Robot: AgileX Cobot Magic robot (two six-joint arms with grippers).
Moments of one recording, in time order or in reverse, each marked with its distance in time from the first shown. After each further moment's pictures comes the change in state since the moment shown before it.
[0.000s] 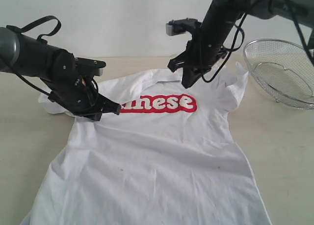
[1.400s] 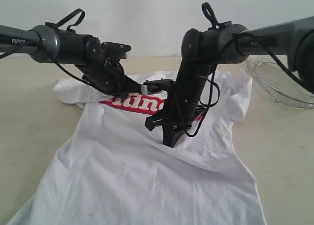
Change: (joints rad) left arm -0.019 0.236 -0.394 -0.188 0.036 0.242; right arm 0.167 -0.018 0.403 0.079 -0.062 0.017
